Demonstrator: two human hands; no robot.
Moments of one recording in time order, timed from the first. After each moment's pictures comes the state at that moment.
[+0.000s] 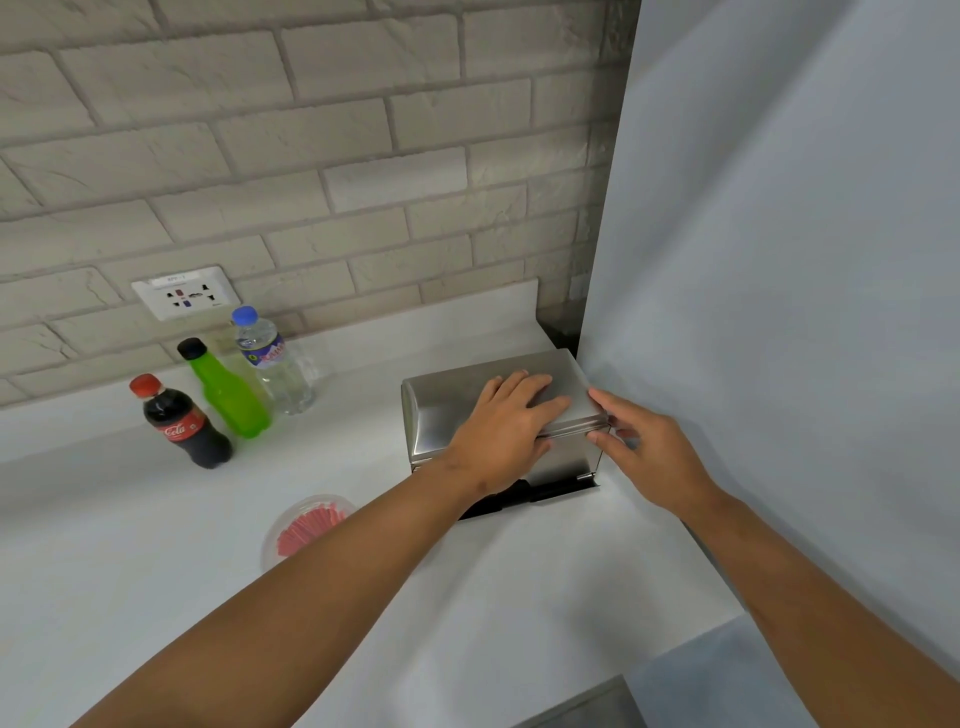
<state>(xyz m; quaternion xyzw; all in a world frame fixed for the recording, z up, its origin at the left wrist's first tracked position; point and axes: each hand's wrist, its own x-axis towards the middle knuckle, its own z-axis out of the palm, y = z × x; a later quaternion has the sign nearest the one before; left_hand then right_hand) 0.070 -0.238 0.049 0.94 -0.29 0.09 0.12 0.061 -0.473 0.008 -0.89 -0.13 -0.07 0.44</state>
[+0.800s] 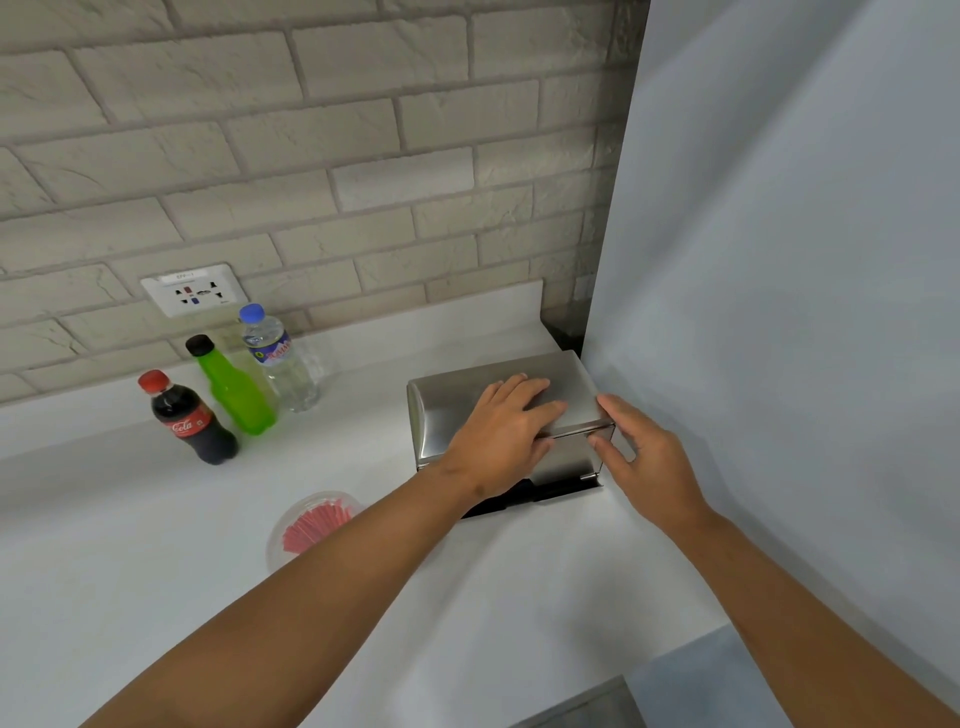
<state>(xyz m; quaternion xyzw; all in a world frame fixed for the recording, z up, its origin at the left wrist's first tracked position) 0.064 -0.229 0.047 0.94 -0.29 0.11 0.15 0.044 -0.457 -0.003 -0.88 -0.11 -0.13 0.44</state>
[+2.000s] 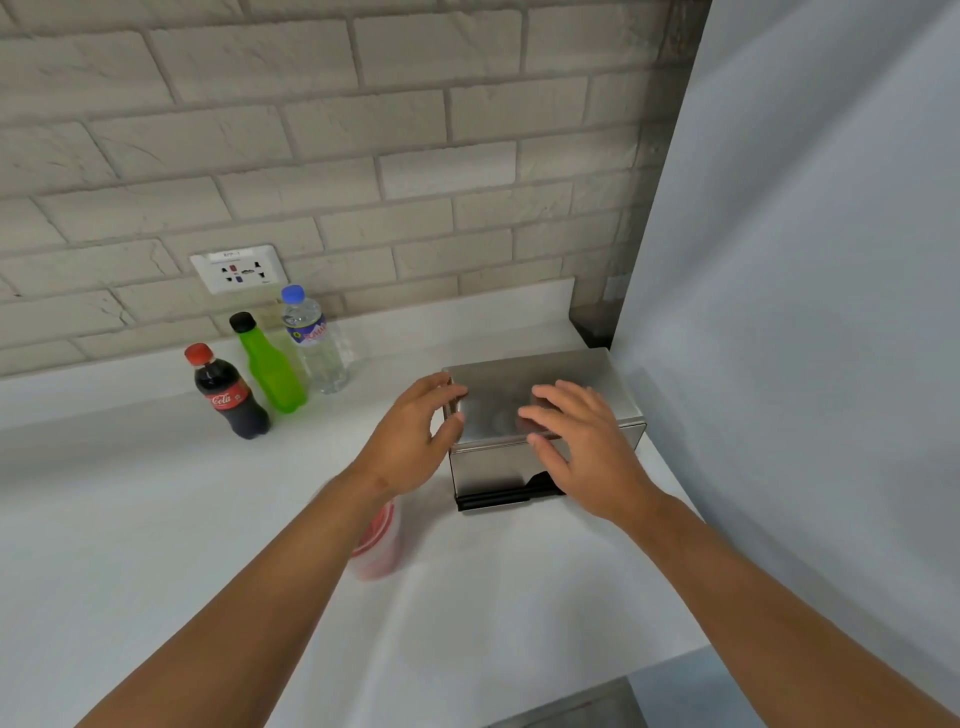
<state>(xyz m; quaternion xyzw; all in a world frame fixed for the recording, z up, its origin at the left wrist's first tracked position) 0.036 -0.106 0.042 0.93 -0.09 0.07 0.35 0.041 -0.365 0.030 -0.91 -0.28 -0.15 0.26</state>
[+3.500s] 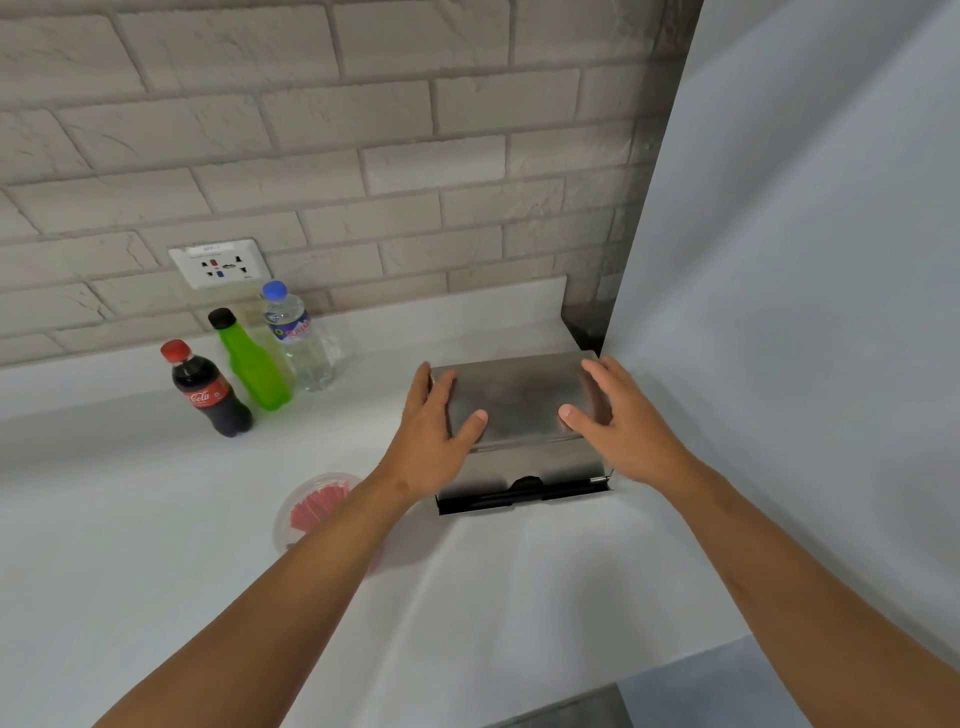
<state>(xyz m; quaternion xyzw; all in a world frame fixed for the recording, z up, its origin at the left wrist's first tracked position) 0.045 -0.152 0.033 0.91 -0.01 0.01 0.41 0.090 -0.427 0.034 -0.92 -0.11 0.04 0.37</state>
